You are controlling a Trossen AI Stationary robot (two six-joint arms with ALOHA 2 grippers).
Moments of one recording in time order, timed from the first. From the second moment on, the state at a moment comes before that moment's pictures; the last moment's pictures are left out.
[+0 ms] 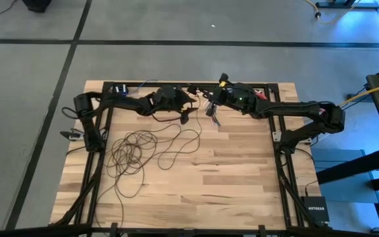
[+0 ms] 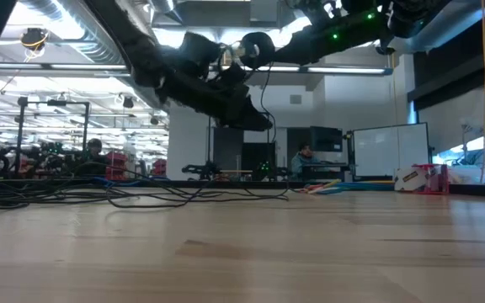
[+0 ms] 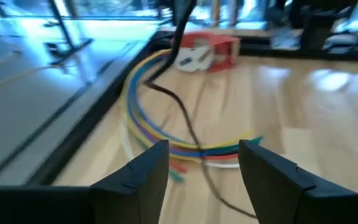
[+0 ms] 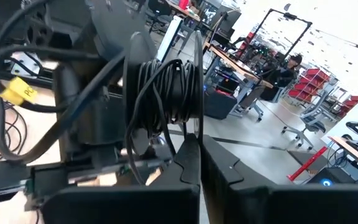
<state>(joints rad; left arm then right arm) 0.43 1.82 0.96 0.54 0.17 0.11 -0.34 1.38 0.84 0.47 0.11 -0.48</state>
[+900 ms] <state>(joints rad) 0.44 1.91 0.96 0.75 0.19 0.08 -0.34 1.38 0.84 0.47 0.11 -0.48</state>
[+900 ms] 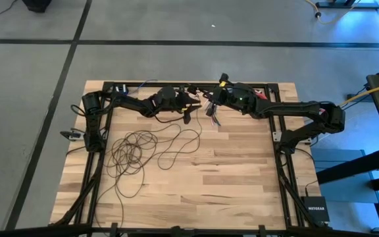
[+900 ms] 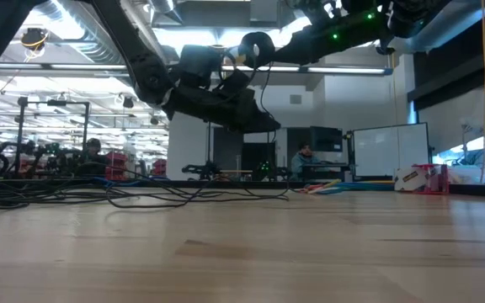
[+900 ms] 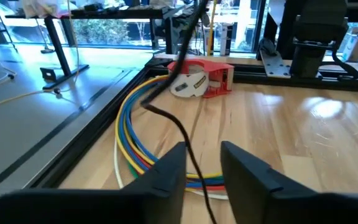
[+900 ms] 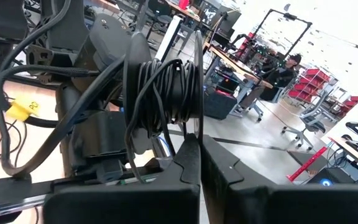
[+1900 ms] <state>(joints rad) 0.50 1.68 0.96 0.21 -0.23 0.23 -0.34 1.38 0.84 0.46 0.11 -0.48</state>
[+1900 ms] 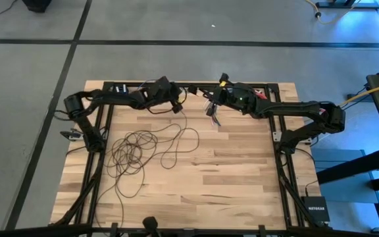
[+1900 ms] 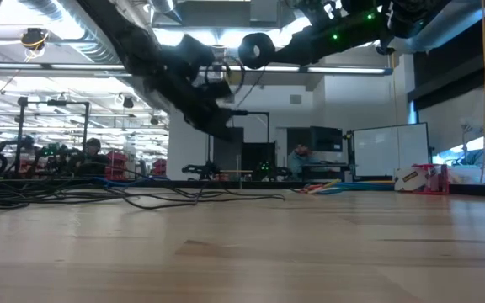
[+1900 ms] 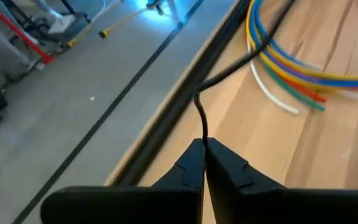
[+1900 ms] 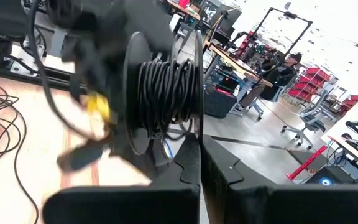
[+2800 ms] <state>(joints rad) 0.49 1.19 0.96 0.20 -0.07 0.19 -0.34 1.38 0.84 0.45 0.11 -0.51</state>
